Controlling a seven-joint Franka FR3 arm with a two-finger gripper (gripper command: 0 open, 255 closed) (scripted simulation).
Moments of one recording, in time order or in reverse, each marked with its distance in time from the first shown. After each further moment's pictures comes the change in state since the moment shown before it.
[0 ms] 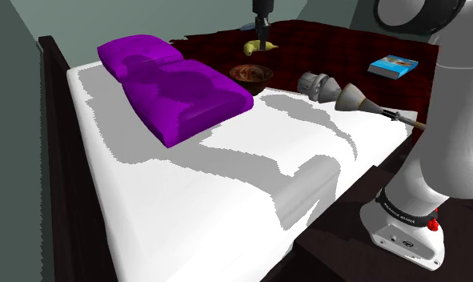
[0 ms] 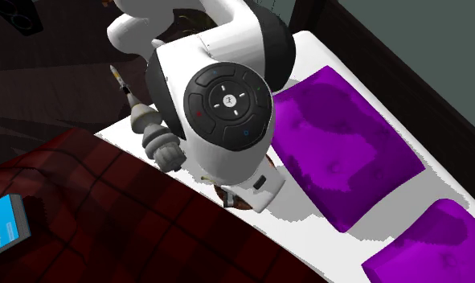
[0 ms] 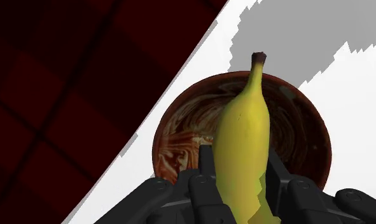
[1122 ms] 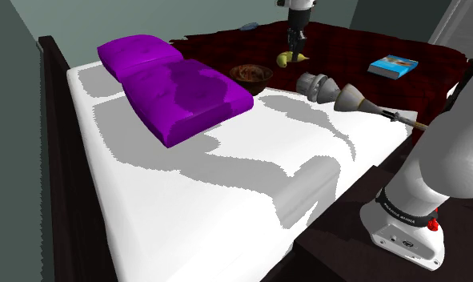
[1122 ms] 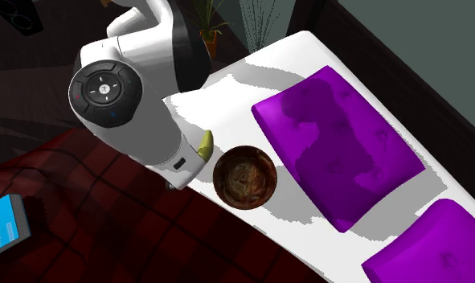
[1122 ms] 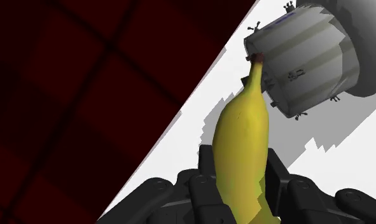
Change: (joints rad) arm -0.030 -0.332 -0.055 -0.528 -0.106 0.218 -0.093
